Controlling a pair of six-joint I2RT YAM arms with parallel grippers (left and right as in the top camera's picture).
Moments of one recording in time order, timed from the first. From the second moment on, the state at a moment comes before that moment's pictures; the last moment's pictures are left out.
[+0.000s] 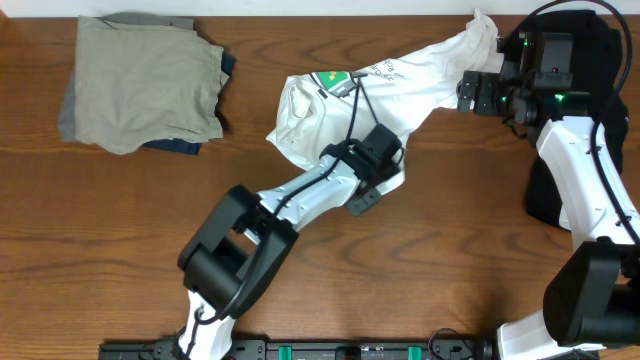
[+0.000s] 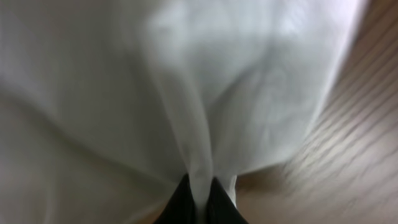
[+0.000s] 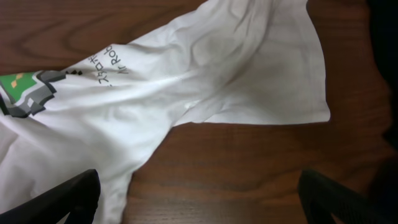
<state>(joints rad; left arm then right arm) -0.74 2.03 1.35 -0.70 -0.09 0.21 -0.03 1.70 1.37 -0.55 -0.11 0.10</state>
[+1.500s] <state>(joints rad) -0.54 1.52 1.48 -0.95 -0.16 -0.04 -0.05 1.97 1.37 -0.34 -0.07 0.10</state>
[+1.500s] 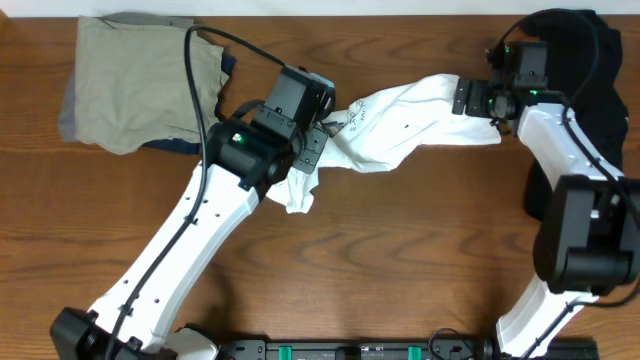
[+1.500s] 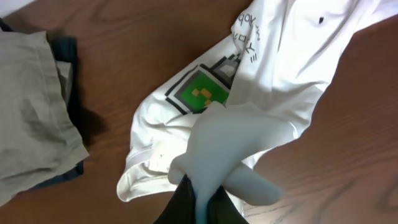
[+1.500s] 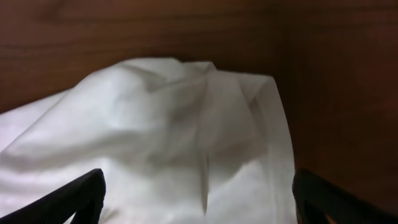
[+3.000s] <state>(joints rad) -0.40 1.46 1.48 -0.97 -0.17 -0.04 -0.17 1.57 1.37 -0.70 -0.10 0.13</state>
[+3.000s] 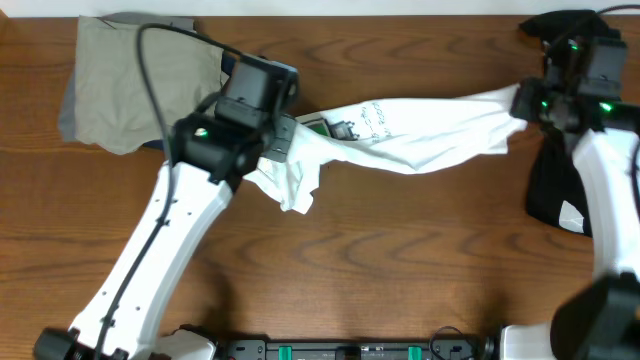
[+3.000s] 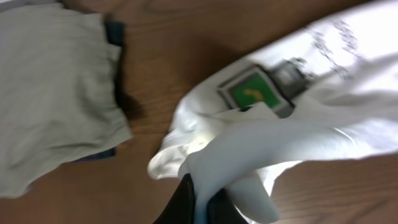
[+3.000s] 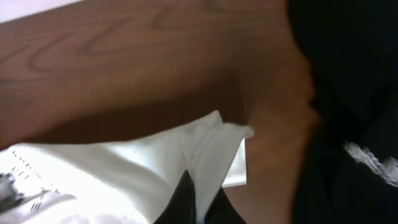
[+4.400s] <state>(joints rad) -0.32 1.62 1.47 -0.97 -0.17 -0.07 -0.24 2.02 1.37 -0.63 -0.19 0.15</state>
